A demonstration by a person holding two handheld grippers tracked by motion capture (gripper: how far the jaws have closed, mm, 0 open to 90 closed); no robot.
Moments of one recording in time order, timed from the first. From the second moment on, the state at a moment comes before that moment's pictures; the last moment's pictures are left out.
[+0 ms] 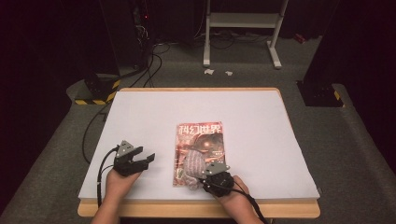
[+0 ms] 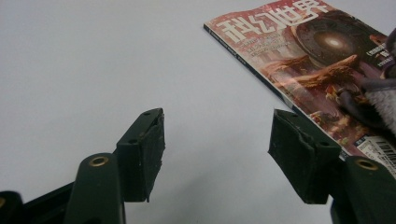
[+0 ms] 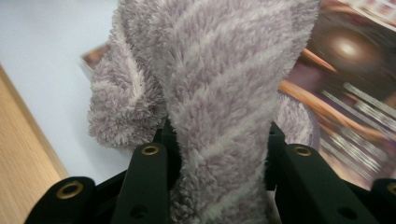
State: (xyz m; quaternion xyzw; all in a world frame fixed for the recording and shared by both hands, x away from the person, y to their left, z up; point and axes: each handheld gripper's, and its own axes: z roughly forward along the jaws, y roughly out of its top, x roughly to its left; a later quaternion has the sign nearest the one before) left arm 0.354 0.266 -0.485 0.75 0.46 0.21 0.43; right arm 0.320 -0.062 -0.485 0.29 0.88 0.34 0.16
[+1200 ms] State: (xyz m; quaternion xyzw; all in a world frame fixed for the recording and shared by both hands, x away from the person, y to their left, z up) left arm 0.360 0.266 -0.482 0.75 0.46 0.21 0.43; right arm 0.330 -0.078 -0.485 0.33 0.87 0.34 0.17
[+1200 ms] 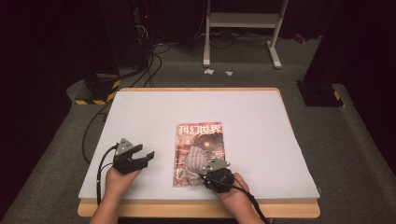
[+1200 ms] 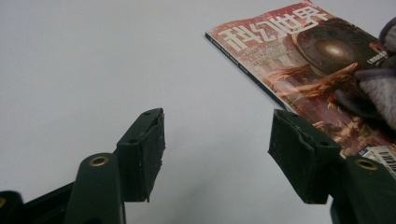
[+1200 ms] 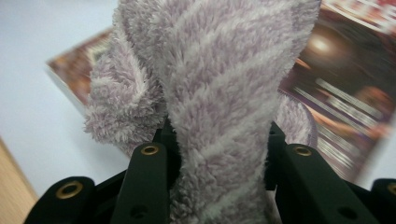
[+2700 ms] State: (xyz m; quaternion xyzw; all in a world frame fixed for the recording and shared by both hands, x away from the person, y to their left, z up) left arm 0.362 0.265 -0.484 0.75 0.46 0.21 0.43; right arm 0.397 -0.045 -0.484 0.34 0.86 0.33 0.18
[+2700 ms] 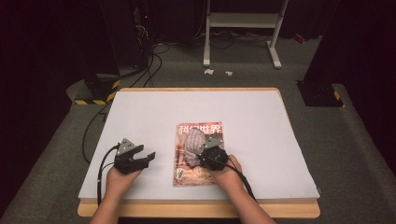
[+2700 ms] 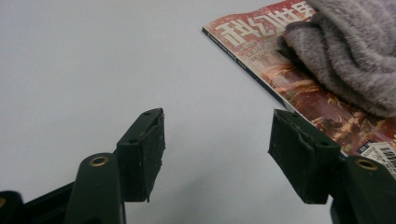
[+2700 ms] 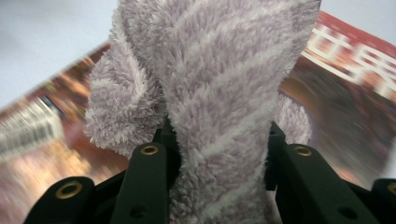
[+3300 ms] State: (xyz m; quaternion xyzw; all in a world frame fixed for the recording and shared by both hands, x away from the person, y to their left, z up) left arm 0.362 0.265 -0.484 0.75 0.46 0.21 0.43; right arm 0.398 0.002 -0.486 0.31 0.87 0.34 0.16
